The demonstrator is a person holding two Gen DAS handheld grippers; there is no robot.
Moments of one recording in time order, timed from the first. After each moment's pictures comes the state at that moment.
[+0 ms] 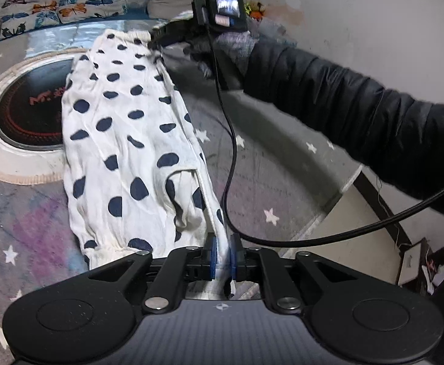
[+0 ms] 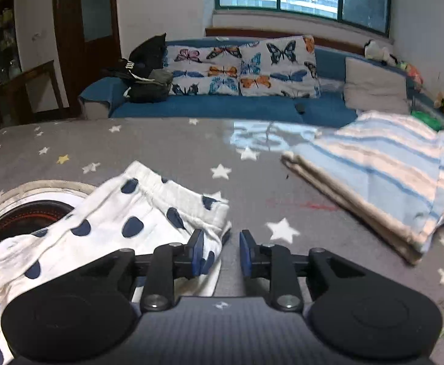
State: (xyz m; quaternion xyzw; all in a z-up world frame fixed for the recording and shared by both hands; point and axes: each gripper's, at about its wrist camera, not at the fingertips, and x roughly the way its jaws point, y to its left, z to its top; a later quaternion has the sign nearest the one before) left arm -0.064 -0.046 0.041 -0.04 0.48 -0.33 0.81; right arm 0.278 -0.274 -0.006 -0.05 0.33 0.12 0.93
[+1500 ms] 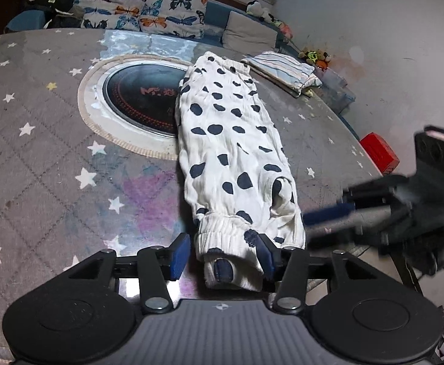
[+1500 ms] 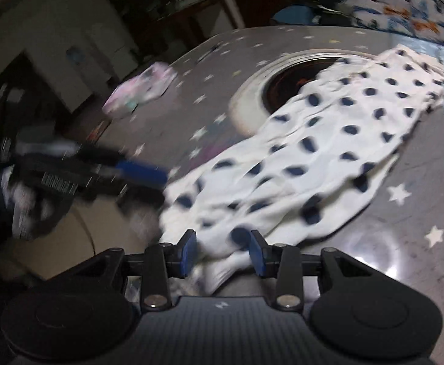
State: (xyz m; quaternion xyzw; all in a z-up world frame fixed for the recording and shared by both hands) left arm -0.084 0.036 0.046 -0.12 0.44 -0.20 0.87; right arm -0.035 -0.226 0.034 -0.04 0.45 0.46 0.77
